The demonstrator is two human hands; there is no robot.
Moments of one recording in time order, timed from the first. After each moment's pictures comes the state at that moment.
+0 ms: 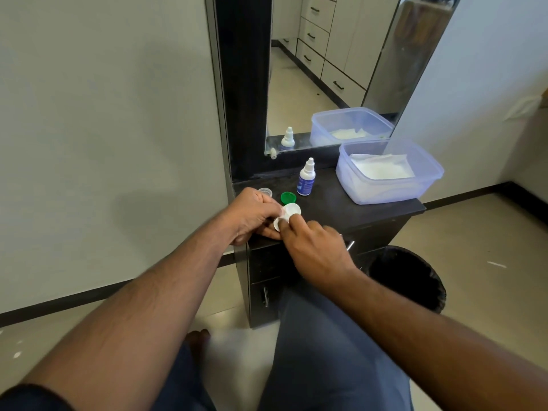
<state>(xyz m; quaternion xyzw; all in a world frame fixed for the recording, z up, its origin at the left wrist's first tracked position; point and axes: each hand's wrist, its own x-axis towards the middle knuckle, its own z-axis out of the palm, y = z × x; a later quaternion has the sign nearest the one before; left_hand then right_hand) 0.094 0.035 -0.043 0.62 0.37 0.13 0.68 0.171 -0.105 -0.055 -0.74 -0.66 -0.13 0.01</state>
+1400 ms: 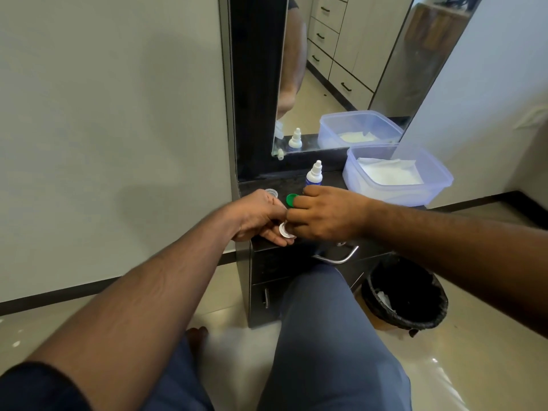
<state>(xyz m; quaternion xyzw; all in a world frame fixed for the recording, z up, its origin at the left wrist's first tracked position) 0.093 0.045 -0.034 0.62 0.32 -0.02 0.71 0.247 -0.058 -0.007 -0.33 -0.90 -0.26 -0.14</state>
